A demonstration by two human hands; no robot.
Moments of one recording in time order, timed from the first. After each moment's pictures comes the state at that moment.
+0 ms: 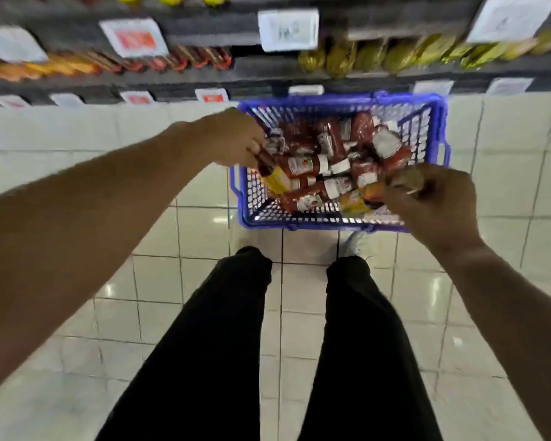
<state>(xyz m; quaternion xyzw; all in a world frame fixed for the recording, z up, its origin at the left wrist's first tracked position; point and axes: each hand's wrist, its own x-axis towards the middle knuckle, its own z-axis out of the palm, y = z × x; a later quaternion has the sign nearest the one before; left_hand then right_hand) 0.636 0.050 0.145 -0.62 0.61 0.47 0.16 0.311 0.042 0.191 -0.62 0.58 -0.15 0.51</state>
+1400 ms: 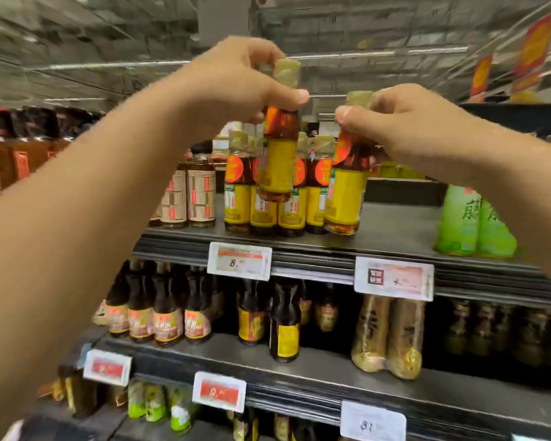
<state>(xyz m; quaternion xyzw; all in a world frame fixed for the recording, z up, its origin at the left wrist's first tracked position) 0.808 -0.004 1.168 -0.60 0.62 -0.03 -0.49 0.608 -0.122 1.139 -0.88 0.20 -0.40 0.16</state>
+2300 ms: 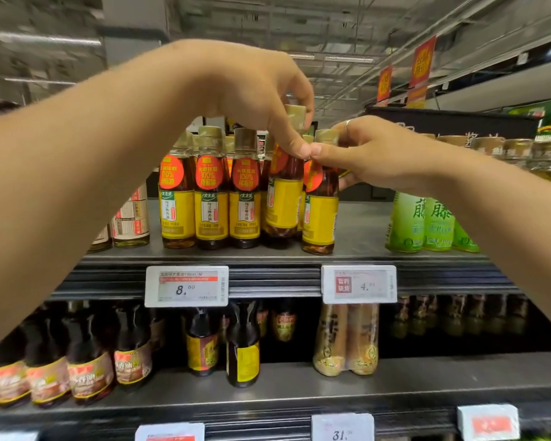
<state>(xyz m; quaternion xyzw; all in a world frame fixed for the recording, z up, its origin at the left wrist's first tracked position) 0.791 -0.074 1.199 -0.60 0.79 -0.06 -0.15 0.600 -0.160 1.129 -0.89 0.27 -0.31 0.20</state>
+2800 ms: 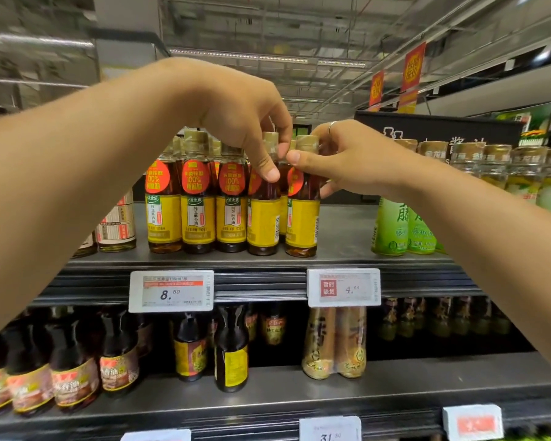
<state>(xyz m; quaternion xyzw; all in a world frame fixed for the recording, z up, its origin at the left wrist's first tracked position) 0.794 -0.085 1.199 -0.61 0.79 -0.06 -0.04 0.606 -0.155 1.127 -0.88 0.28 -0.35 0.15</state>
